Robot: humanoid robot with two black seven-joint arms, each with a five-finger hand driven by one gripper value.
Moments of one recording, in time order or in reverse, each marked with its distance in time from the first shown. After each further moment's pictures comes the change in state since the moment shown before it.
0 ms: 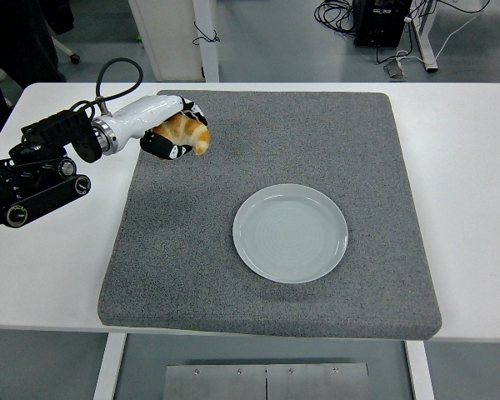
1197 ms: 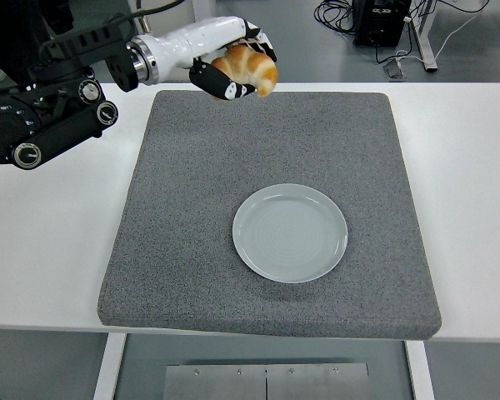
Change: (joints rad) left arm -0.168 -0.092 -0.147 -0.101 -0.015 -0.170 -0.030; right arm 0.000 0.000 0.000 0.000 0.000 0.000 0.000
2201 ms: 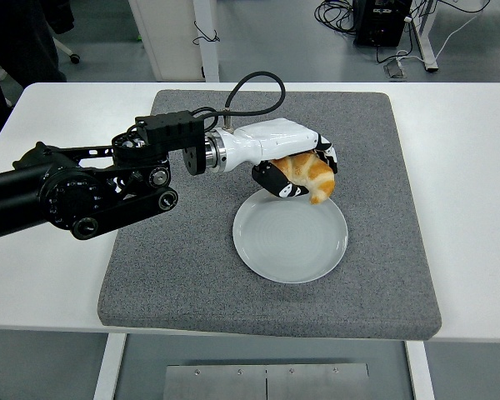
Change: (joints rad) left arm 0.111 -0.124 0.092 -0.099 0.181 0.020 0.006; right arm 0.000 0.000 0.000 0.000 0.000 0.000 0.000
